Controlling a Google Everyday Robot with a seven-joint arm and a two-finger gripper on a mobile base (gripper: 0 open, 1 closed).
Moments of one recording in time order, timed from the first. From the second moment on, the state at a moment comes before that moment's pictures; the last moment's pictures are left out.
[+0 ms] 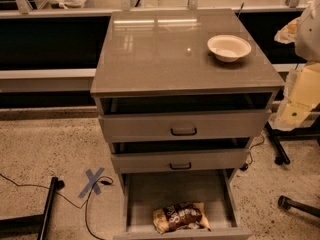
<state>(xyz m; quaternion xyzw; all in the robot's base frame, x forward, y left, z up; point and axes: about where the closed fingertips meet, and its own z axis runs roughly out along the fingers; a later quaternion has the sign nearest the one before) 0.438 -0.214 0.984 -0.60 0.78 -0.04 0.17</state>
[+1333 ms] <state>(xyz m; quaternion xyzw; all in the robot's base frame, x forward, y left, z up) 0.425 -0.137 0.864 -0.63 0.75 0.01 0.20</state>
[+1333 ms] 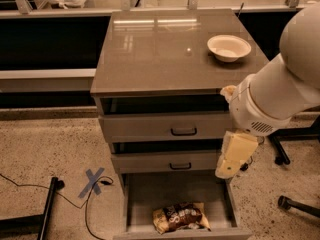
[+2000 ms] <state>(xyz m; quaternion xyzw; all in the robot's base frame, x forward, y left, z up) 0.433 -0.137 0.827 -0.62 0.76 0.03 0.19</state>
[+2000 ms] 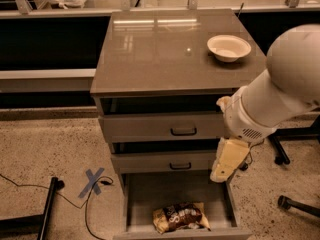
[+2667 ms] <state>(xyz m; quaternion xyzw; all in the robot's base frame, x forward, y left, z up) 0.402 -0.123 0.648 -0.63 0.76 0.09 0.15</state>
